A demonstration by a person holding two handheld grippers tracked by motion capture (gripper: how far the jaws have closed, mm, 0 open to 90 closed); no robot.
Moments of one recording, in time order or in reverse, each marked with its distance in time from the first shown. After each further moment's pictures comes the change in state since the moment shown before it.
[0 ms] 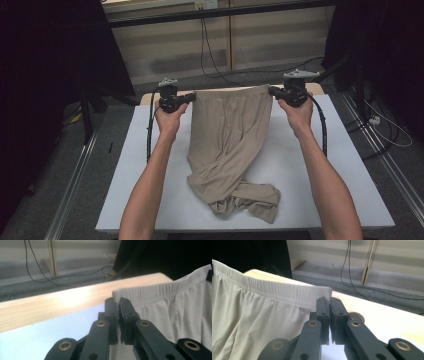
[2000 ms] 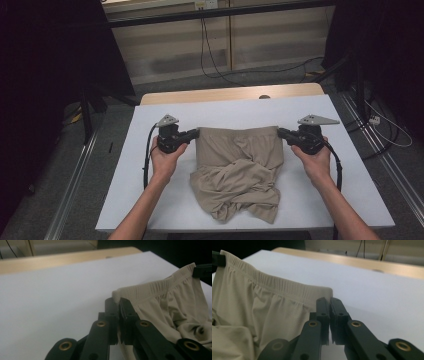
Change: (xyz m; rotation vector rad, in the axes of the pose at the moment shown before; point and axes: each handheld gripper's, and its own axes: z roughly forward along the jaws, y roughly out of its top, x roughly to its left) left arm -0.060 -0.072 -0.083 0.005 -0.103 0.071; right arm 0.046 -0.086 -0.095 0.028 0.095 0.010
